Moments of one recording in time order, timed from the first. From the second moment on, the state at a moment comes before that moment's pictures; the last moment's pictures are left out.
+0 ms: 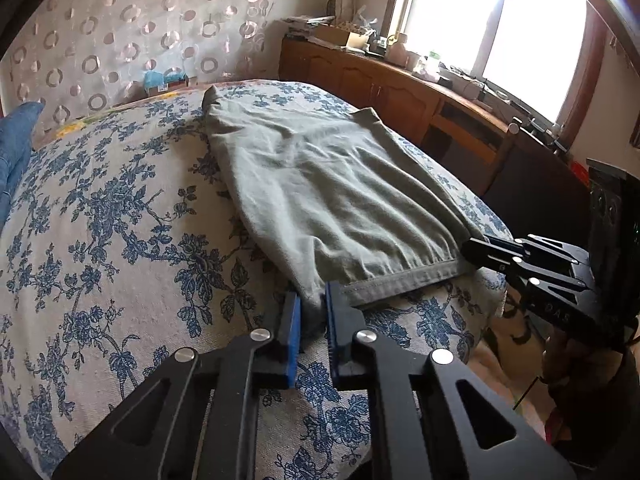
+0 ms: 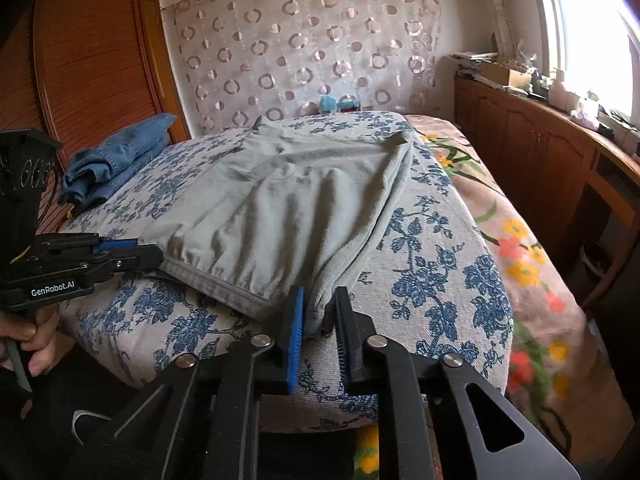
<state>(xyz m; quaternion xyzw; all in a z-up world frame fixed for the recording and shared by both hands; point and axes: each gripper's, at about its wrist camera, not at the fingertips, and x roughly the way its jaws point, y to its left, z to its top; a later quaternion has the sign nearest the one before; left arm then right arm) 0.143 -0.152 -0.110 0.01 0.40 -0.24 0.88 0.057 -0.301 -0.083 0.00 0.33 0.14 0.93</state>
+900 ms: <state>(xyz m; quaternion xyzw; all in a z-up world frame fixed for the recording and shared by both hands) 0.080 -0.092 0.026 -0.04 0.25 -0.25 0.93 0.022 -0.274 0.033 -0.01 0.22 0.23 0.95</state>
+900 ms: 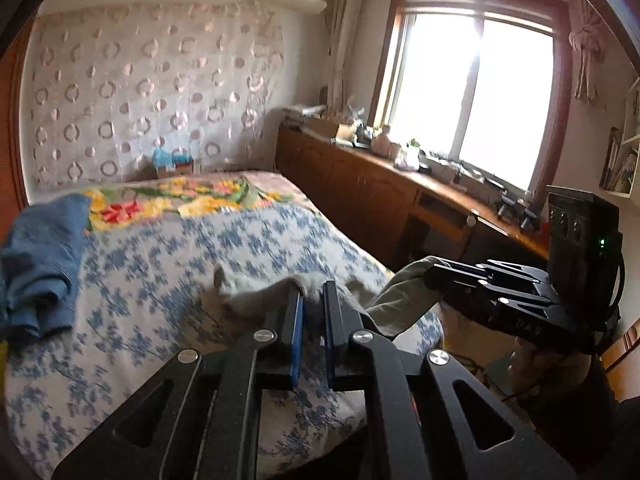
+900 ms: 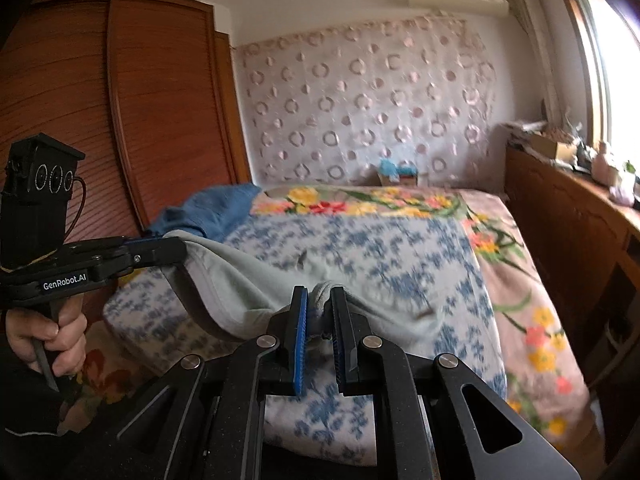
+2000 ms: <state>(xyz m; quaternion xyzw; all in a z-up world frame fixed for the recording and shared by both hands) 0.169 -0.025 0.069 -0.05 0.21 -0.16 0.96 0.136 -0.219 0.067 -0.05 0.17 0.26 0.95</state>
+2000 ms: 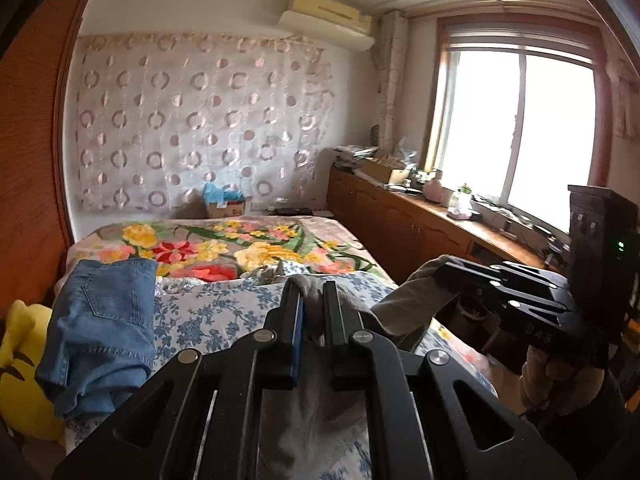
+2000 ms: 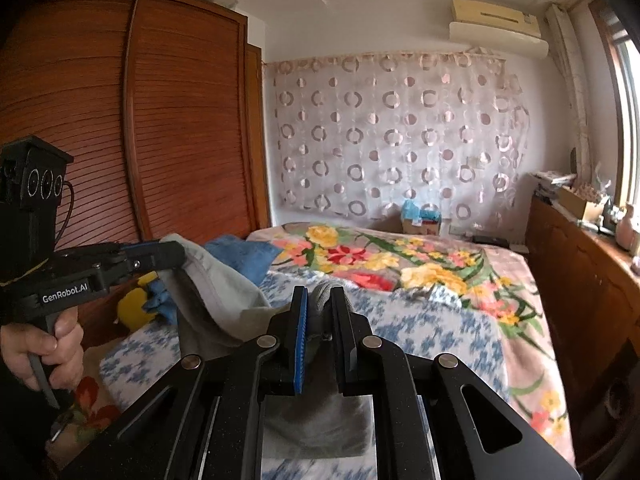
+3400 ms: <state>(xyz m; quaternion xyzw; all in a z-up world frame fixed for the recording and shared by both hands) 0.135 -0.026 0.018 0.00 0.28 -0.16 0.95 0.112 -0.177 0.022 -0.07 0.26 0.27 0.93</state>
